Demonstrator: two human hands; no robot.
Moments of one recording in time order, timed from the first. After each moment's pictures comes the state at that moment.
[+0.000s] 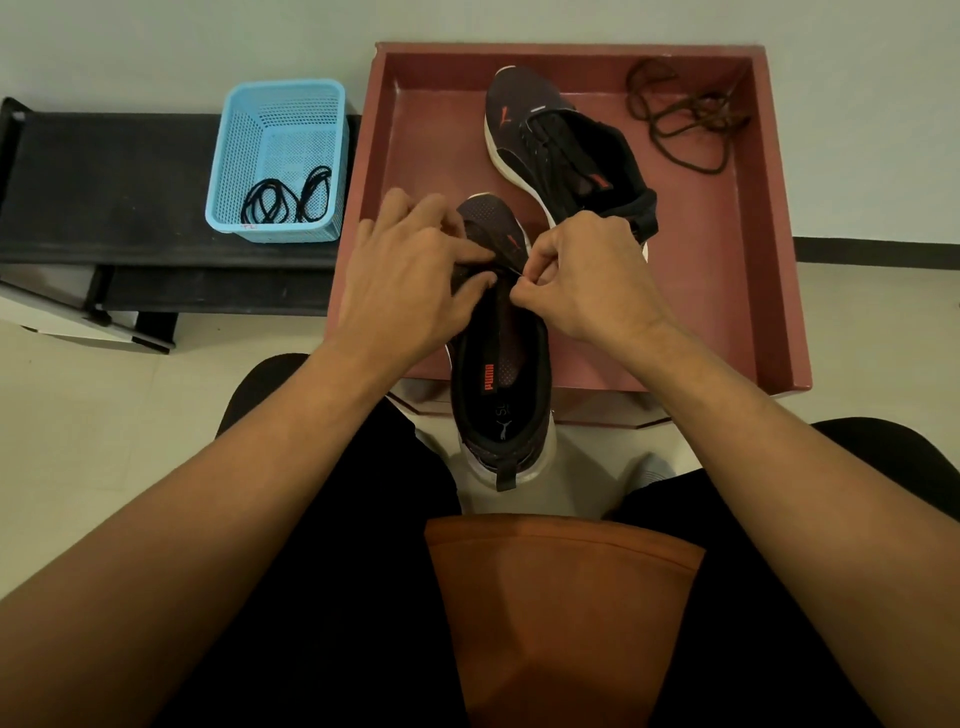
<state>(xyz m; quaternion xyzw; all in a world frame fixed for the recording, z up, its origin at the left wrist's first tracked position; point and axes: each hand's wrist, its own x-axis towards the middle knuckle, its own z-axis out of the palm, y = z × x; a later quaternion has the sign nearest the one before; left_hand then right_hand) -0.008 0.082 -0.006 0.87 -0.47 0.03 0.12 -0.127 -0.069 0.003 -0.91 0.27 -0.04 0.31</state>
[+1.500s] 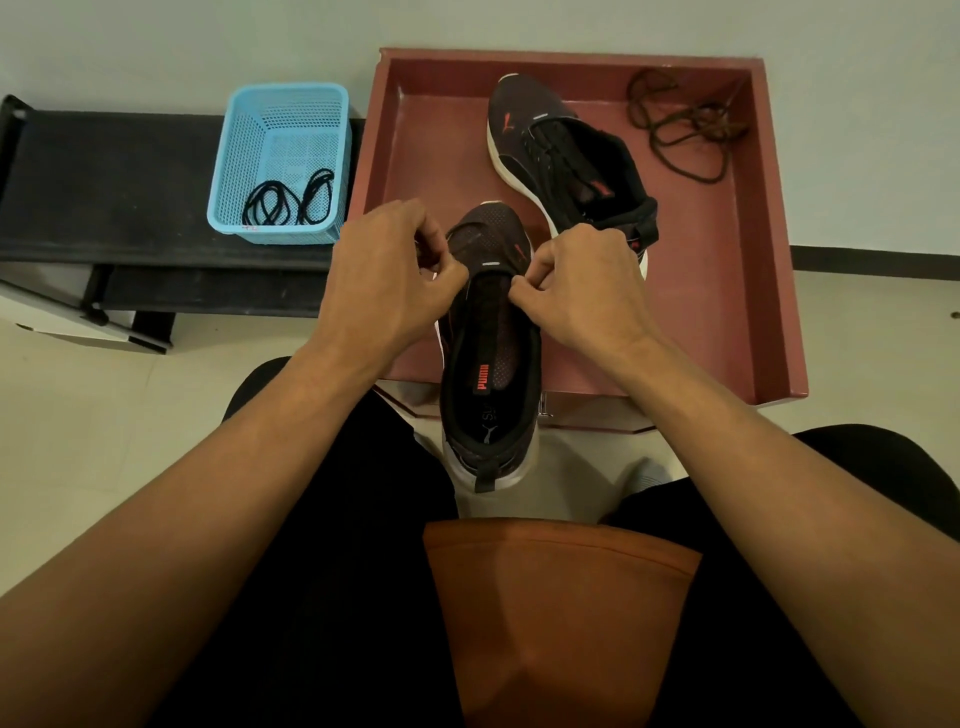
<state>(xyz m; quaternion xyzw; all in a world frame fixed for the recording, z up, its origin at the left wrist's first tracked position) -0.006 0.090 0.002 0.88 -0.36 -0.02 0.31 -0.123 -0.064 -0.008 -0.92 0.28 -0.07 0.28</state>
